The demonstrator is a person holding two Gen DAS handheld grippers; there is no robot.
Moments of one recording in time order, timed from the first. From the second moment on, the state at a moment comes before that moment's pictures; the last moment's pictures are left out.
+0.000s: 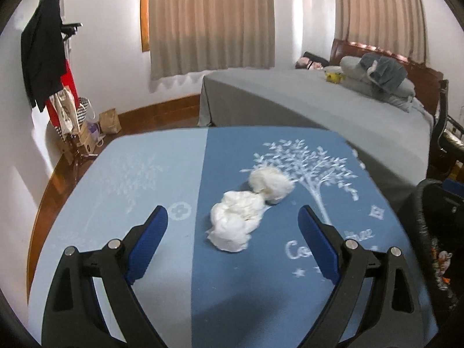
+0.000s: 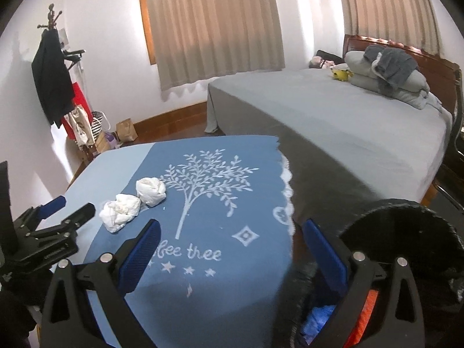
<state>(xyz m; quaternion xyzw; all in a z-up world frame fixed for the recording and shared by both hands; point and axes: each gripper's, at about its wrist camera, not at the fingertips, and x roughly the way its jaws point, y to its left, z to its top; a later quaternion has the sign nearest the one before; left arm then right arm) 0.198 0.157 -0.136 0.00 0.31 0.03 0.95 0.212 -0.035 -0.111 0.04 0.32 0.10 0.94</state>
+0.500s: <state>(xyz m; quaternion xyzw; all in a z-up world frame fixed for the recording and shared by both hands) 0.245 0.171 -0.177 -0.02 0.37 0.02 0.93 0.250 -0.005 -0.138 0.02 0.35 0.11 0.93</state>
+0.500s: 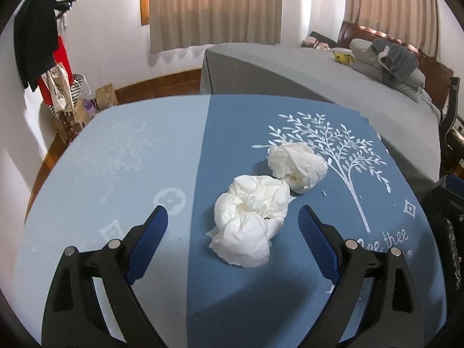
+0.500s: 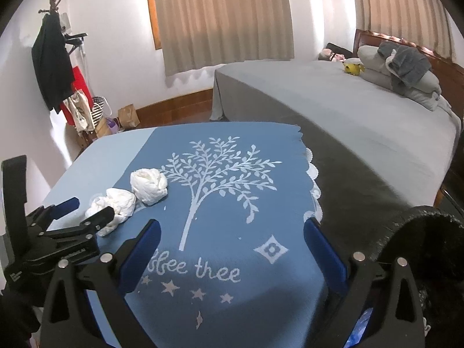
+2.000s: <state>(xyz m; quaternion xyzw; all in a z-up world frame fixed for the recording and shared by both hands) 0.258 0.260 -0.168 -0.06 0.37 0.10 0.92 0.323 0.096 -0.153 0.01 0.38 0.15 0.91</state>
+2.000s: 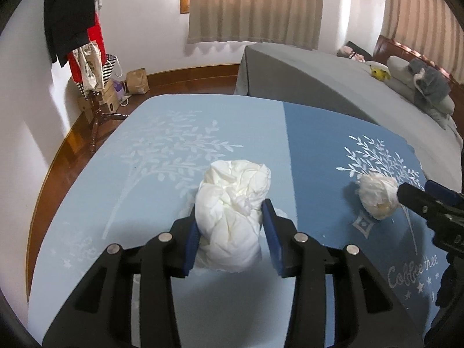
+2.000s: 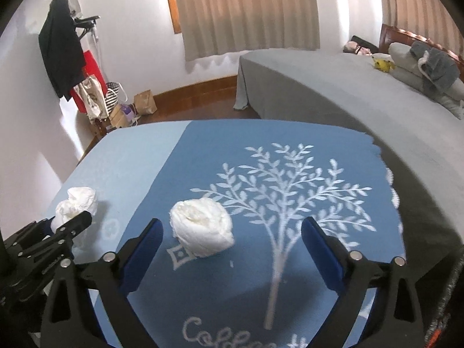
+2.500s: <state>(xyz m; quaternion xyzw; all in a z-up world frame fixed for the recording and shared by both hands) 0.257 0.267 -0.171 -0.05 0.38 0.10 0.92 0.335 0.119 -0.180 0.00 0.43 0.19 0.88</state>
